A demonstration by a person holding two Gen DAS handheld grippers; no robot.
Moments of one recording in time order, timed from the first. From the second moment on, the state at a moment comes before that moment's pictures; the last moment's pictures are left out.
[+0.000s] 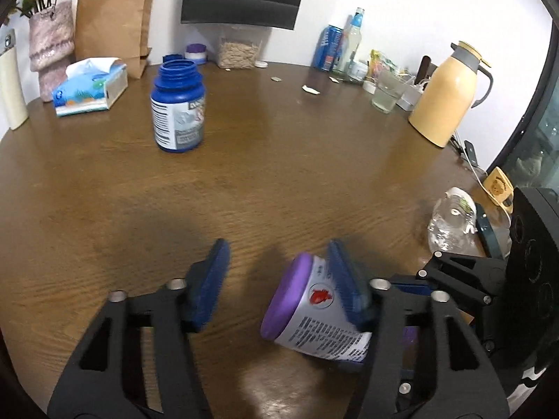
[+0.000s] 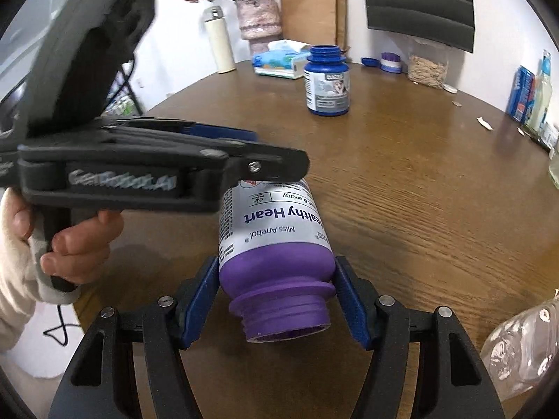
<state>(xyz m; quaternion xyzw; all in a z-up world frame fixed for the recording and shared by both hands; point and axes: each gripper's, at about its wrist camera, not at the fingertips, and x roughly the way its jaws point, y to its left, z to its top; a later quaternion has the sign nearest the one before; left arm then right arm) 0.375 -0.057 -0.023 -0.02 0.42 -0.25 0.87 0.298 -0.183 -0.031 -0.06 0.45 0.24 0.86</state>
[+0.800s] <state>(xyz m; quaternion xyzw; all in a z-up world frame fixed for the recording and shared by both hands) 0.369 -0.115 -0.032 0.02 0.54 -0.29 0.79 0.270 -0.262 0.014 -0.03 0.38 0.10 0.92</state>
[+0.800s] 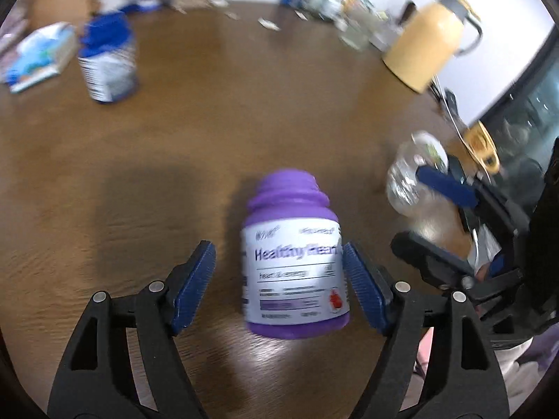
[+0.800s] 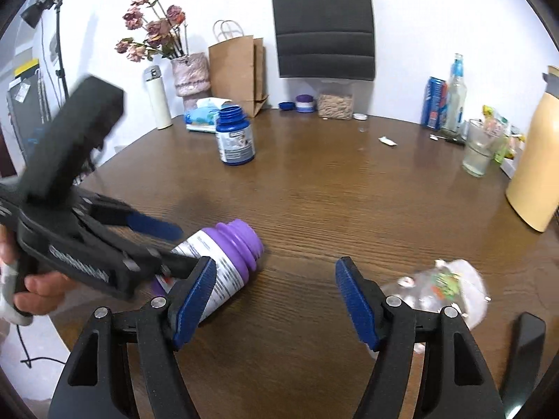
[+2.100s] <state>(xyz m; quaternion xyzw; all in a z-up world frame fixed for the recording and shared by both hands) 0.468 0.052 0.055 0.02 0.07 -0.20 0.98 0.570 -0.105 0.079 0.13 0.38 0.36 0.84</state>
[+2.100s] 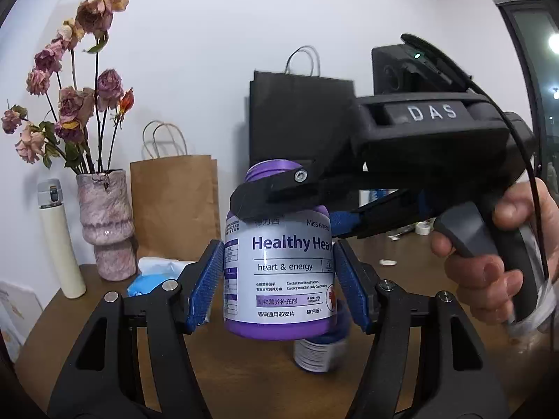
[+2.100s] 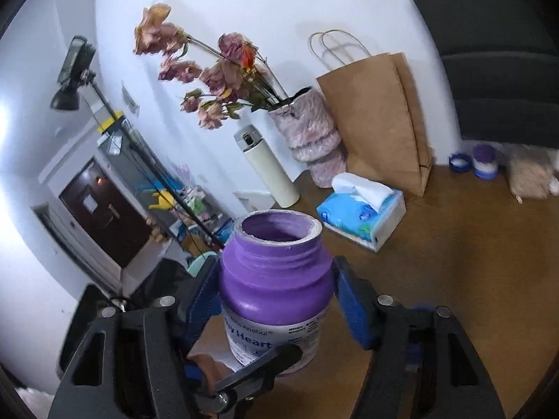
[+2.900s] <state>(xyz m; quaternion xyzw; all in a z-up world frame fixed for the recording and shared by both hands) 0.549 0.056 0.011 -0.06 0.21 -0.23 0.95 0.590 -0.072 0.015 -0.12 0.28 0.27 0.91</state>
